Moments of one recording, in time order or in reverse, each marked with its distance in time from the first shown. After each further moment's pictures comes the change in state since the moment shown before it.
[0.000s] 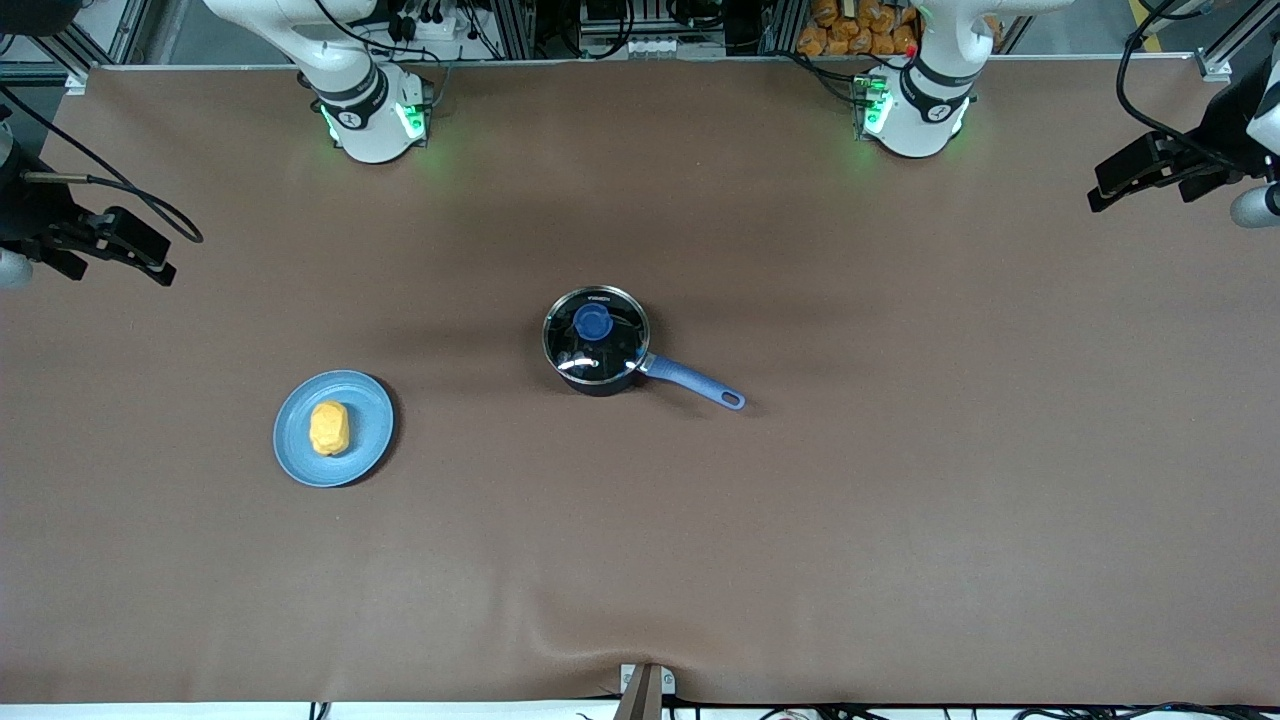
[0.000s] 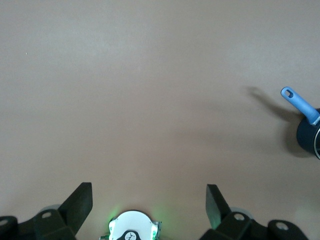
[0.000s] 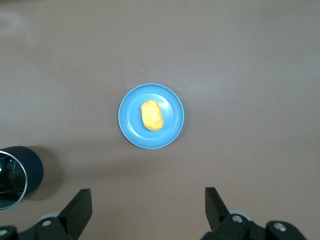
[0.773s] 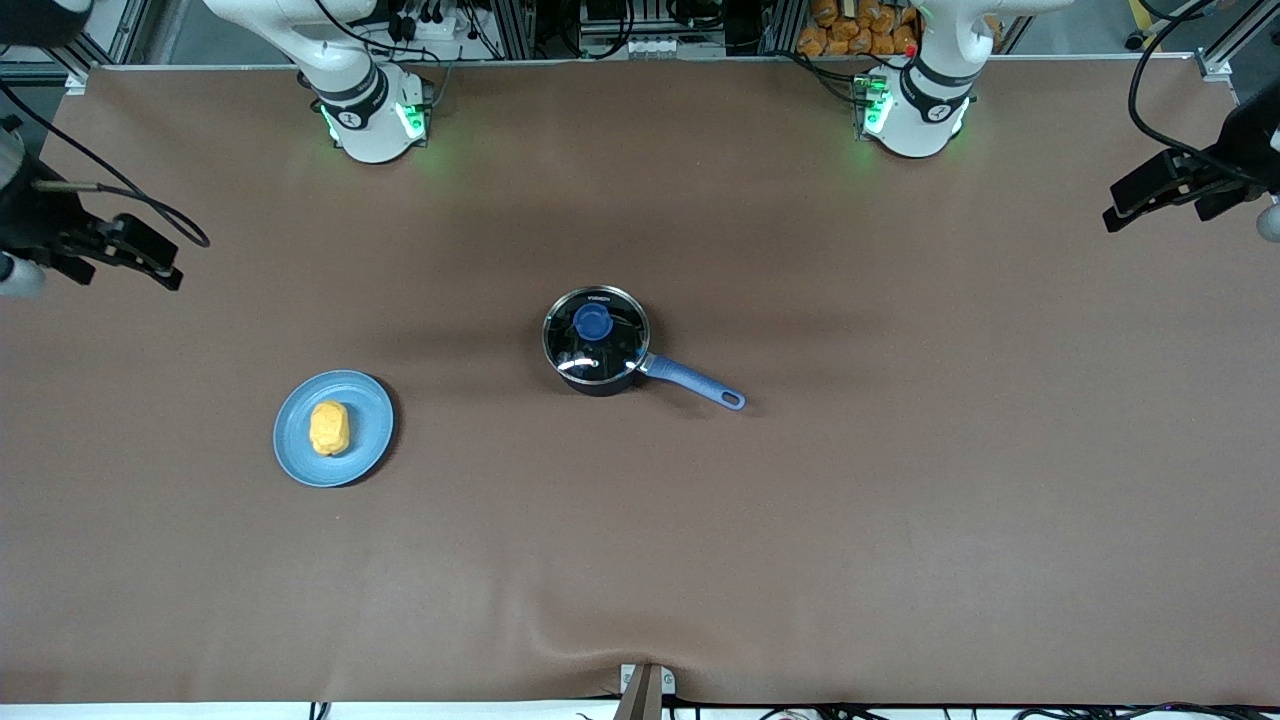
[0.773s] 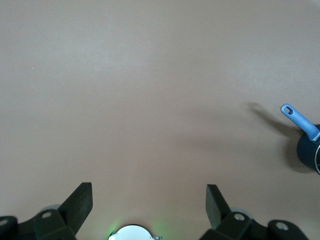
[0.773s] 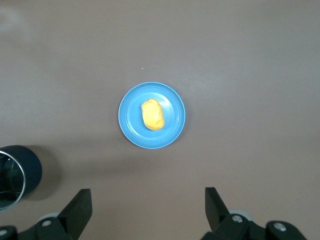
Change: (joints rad) left arm -0.004 0.024 0.010 0.021 0.012 0.047 0.003; right arm 0.006 0.027 0.002 -0.022 0.000 0.033 0.000
